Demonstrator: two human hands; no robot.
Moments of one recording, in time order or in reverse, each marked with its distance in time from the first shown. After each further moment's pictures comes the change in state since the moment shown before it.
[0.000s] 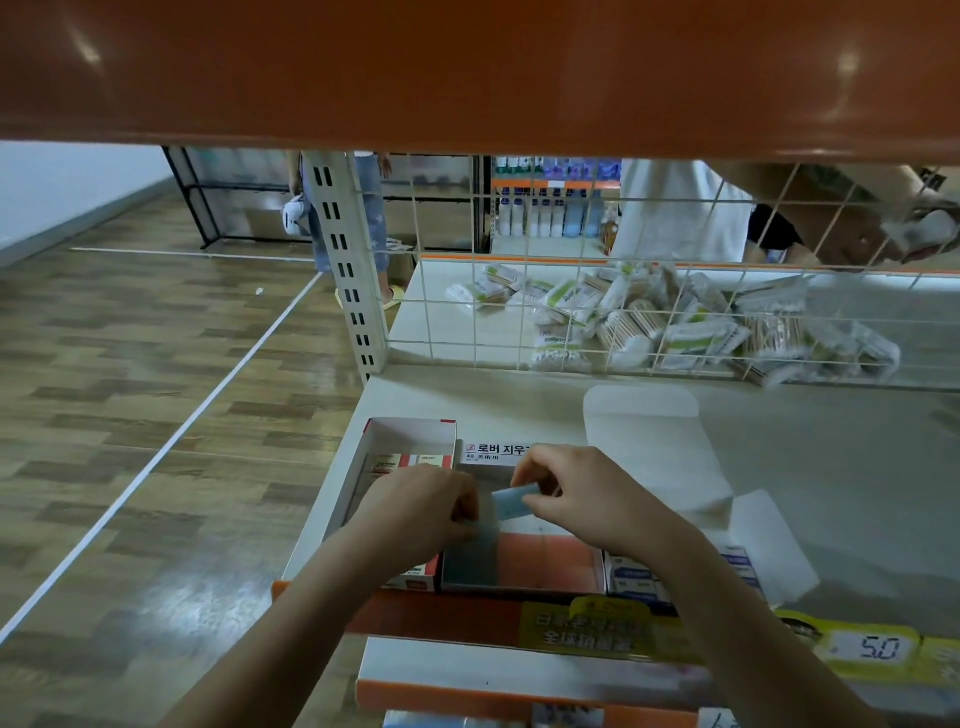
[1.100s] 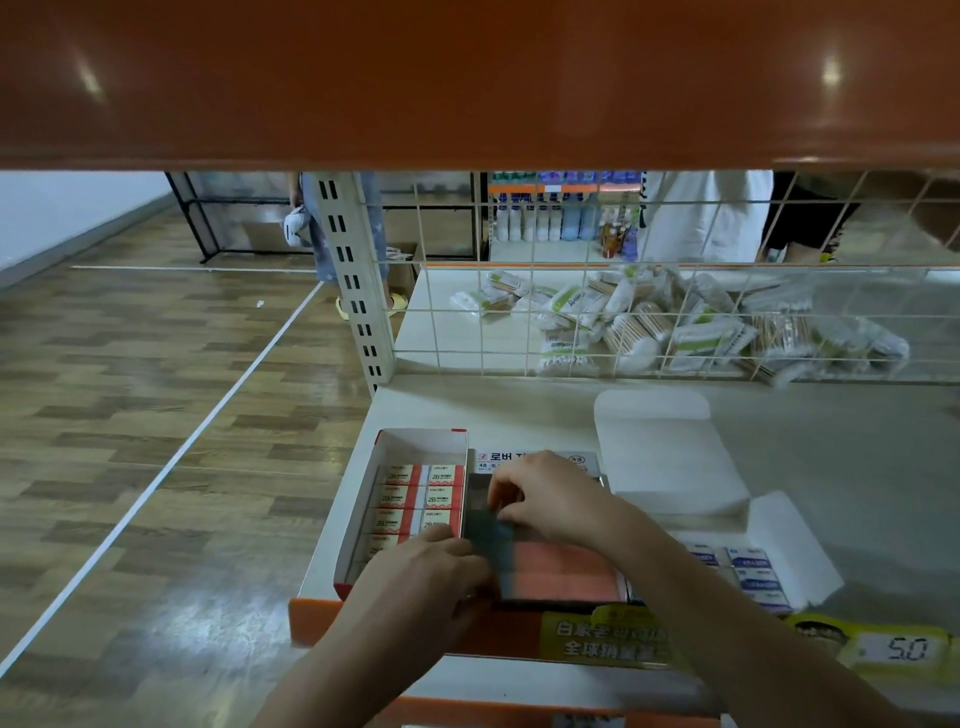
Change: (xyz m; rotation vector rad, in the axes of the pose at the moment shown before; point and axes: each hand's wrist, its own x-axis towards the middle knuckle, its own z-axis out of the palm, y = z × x) left_hand -0.051 0.009 0.011 0.004 0.068 0.180; right_hand 0.039 -0.009 0.027 -0.098 -0.122 -0.011
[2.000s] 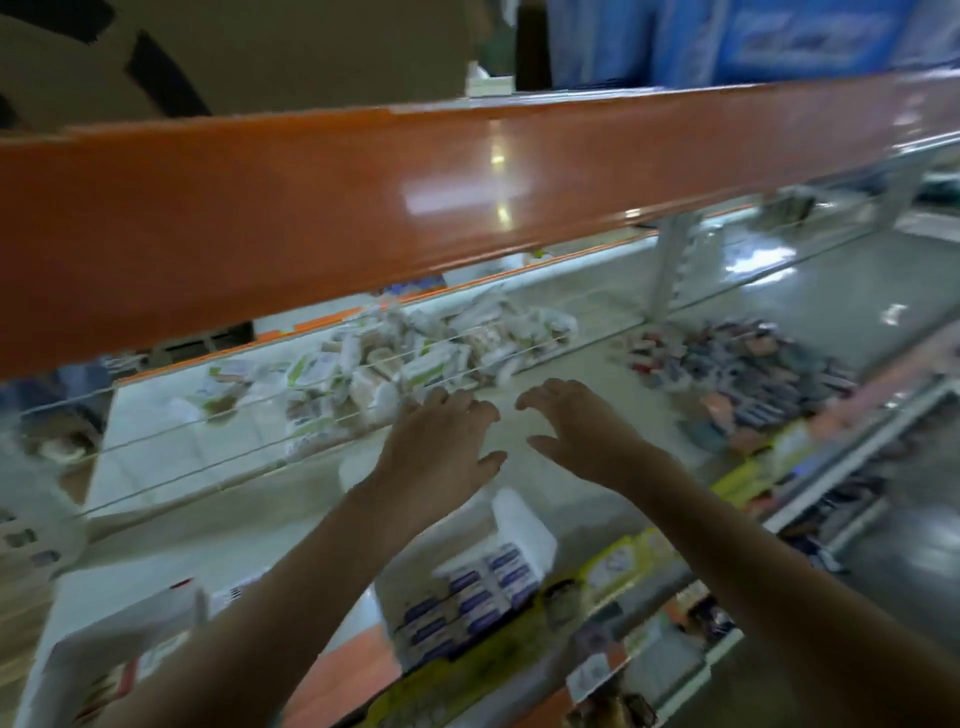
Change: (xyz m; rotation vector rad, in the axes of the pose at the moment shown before) left_hand 0.196 0.149 -0.039 0.234 0.175 0.422; right_hand -0.153 0.143 -0.114 -0.255 0.554 0.476
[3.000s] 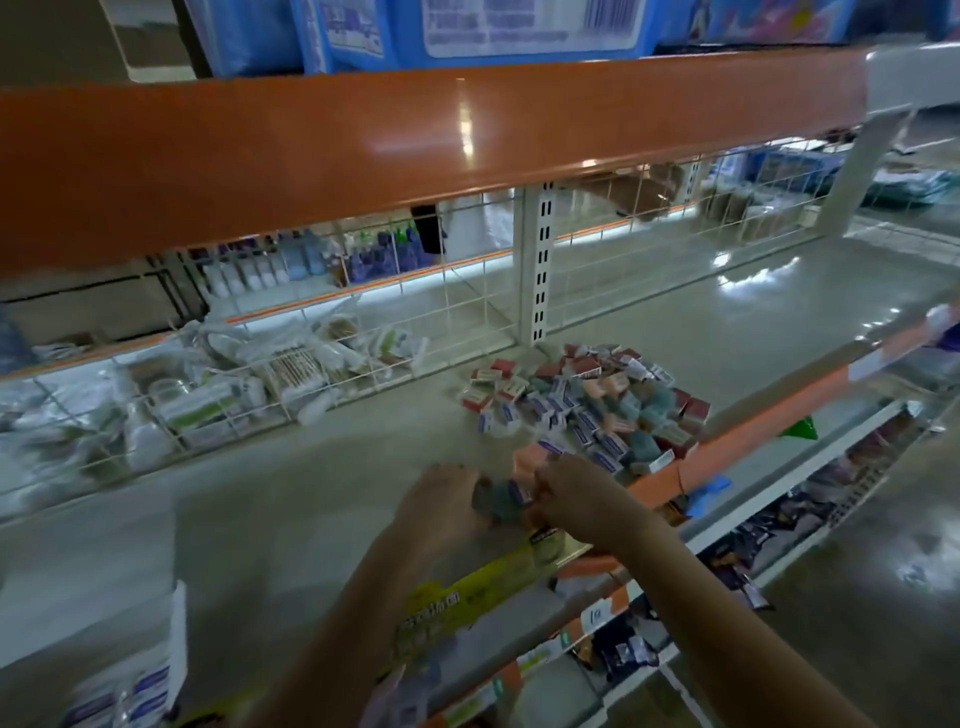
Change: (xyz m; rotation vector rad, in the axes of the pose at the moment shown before) left_hand 0.199 0.207 0.126 -0.284 -0.304 -0.236; right_hand -0.047 0.281 -0.028 0.036 -0.290 0.066
